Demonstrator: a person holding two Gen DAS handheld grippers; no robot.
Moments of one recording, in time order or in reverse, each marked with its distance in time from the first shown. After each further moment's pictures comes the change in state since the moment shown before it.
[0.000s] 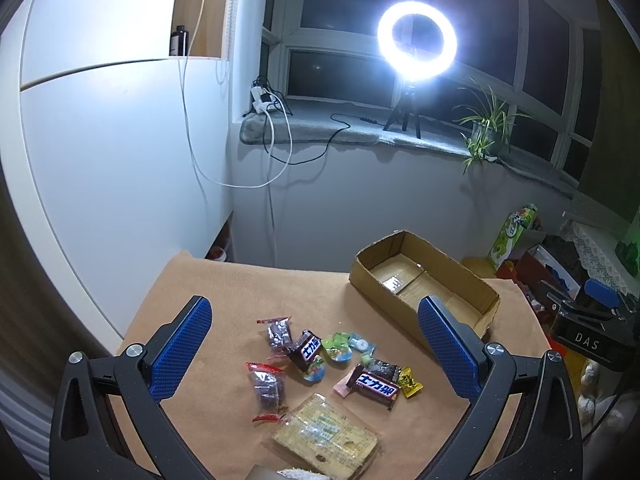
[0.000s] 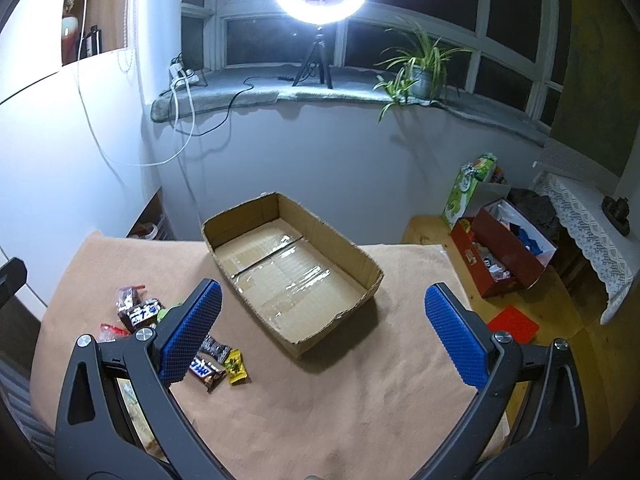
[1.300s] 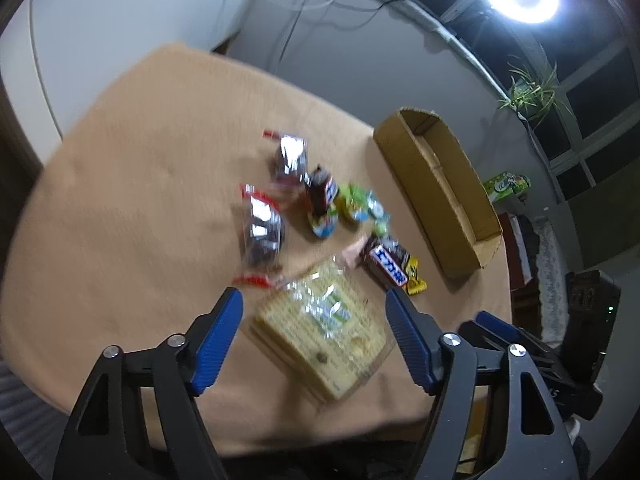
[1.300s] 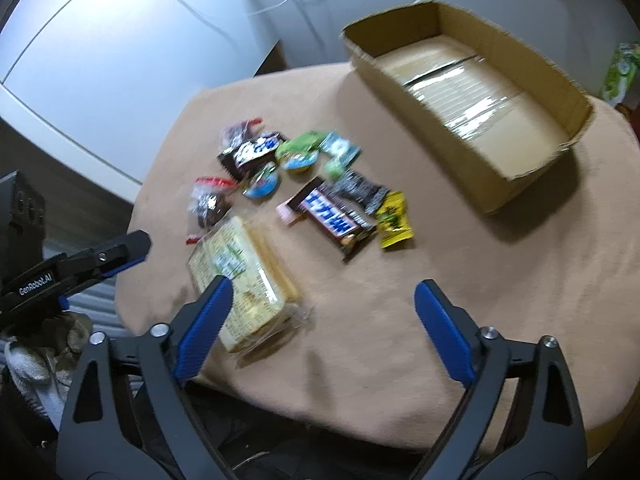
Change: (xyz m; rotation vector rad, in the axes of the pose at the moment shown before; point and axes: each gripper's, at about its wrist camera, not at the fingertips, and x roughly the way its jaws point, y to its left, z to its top) left arm 0.073 0.076 -0.095 -0.373 0.533 -0.214; right arm 0.089 0.072 -0.090 -0.032 0.536 0.545
